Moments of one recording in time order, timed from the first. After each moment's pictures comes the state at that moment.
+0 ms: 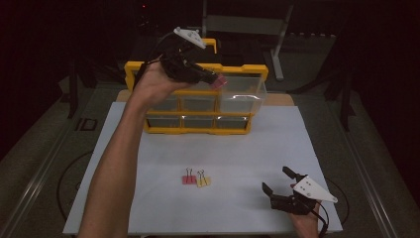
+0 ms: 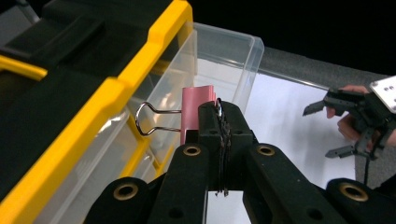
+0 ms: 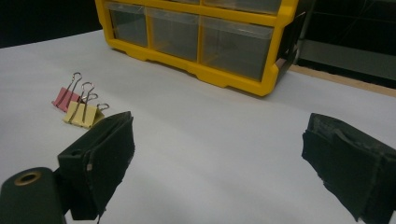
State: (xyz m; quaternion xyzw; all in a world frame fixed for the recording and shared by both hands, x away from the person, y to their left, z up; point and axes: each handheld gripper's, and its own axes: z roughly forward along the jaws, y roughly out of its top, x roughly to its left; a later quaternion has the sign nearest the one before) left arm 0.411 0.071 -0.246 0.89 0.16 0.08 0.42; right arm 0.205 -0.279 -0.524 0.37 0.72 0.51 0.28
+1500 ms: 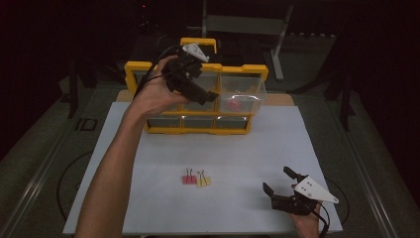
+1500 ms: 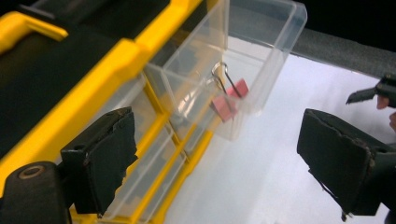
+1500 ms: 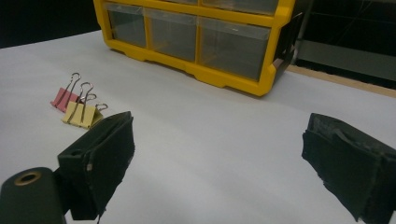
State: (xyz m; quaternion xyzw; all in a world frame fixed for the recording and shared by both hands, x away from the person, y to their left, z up) left arm 0.392 0.070 -0.271 0.90 0.22 0.14 0.36; right arm 0.204 -0.280 -0.524 0.37 0.72 0.52 0.28
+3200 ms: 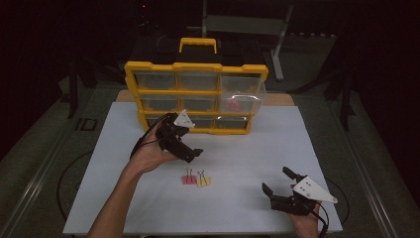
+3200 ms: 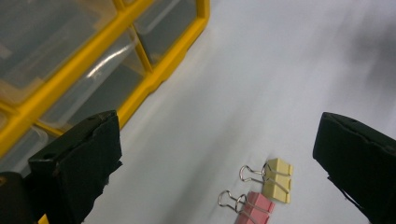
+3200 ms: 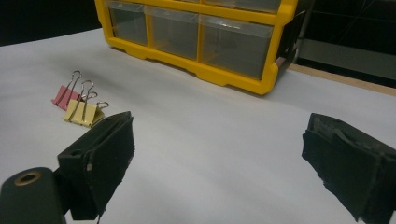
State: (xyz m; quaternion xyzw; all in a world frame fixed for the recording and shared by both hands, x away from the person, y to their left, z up) left arm 0.339 0.096 -0.423 0.90 0.25 0.11 0.33; right arm 0.203 -0.278 -0.525 0.37 0.72 0.51 0.28
